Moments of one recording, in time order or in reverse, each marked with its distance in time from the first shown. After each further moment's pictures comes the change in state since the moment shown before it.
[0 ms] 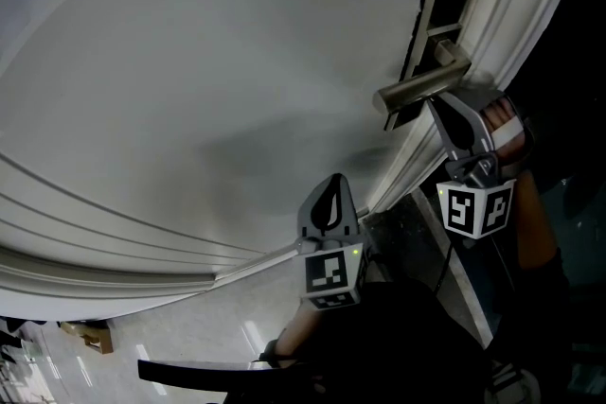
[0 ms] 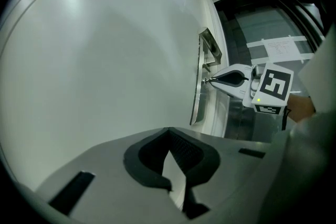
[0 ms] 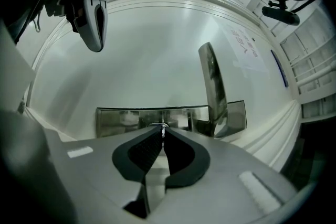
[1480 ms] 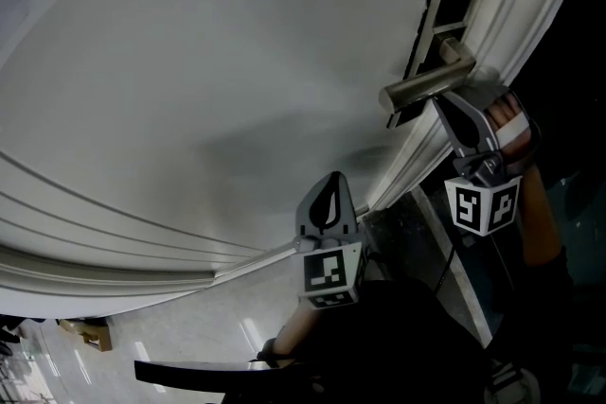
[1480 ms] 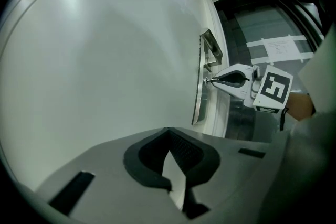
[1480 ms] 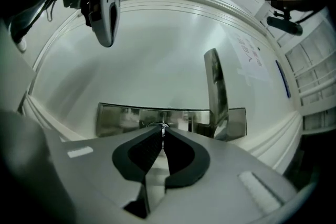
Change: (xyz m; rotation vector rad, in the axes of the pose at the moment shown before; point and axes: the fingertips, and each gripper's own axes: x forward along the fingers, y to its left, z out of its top) left arm -0.002 0.005 0.001 0.005 0.000 0.001; right arm -0.001 0.002 0.000 -0.092 -0.038 0.006
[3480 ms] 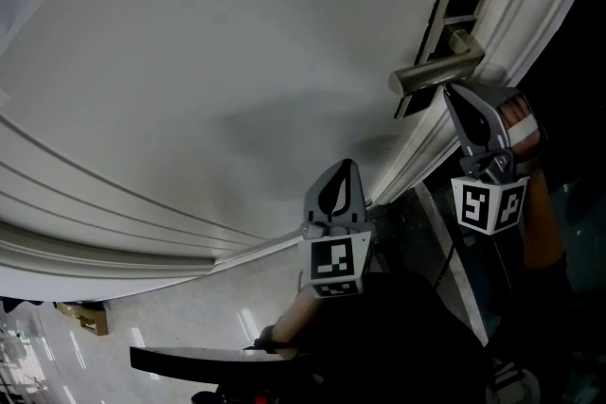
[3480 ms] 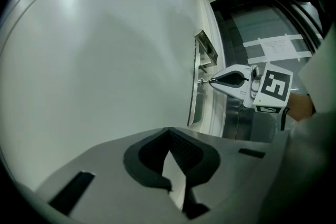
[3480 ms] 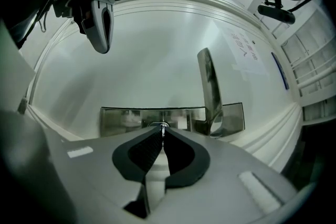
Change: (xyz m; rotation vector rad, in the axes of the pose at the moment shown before) left arm -0.004 -0.009 0.005 0.024 -0.006 -0.019; right arm -0.010 -0.003 0.003 0.066 0.013 0.003
